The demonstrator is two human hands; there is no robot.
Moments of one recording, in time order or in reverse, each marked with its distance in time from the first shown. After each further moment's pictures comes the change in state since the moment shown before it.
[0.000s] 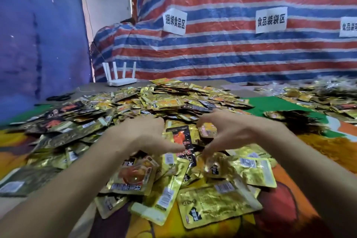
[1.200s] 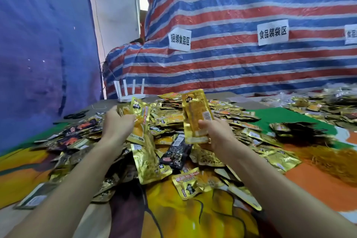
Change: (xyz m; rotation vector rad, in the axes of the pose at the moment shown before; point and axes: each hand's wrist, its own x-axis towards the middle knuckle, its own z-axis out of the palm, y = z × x) left_hand 0.024 -0.068 -0.001 -1.318 0.793 -0.225; right_hand 0.059 -0.017 0.035 1.569 0.487 0.222
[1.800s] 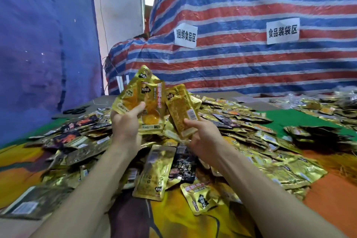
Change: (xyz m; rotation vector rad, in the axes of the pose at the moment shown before) left_hand 0.016 -0.017 0.027 -0.698 -0.008 -0.060; right_hand 0.022 0.016 0.054 0.407 -0.299 0.108
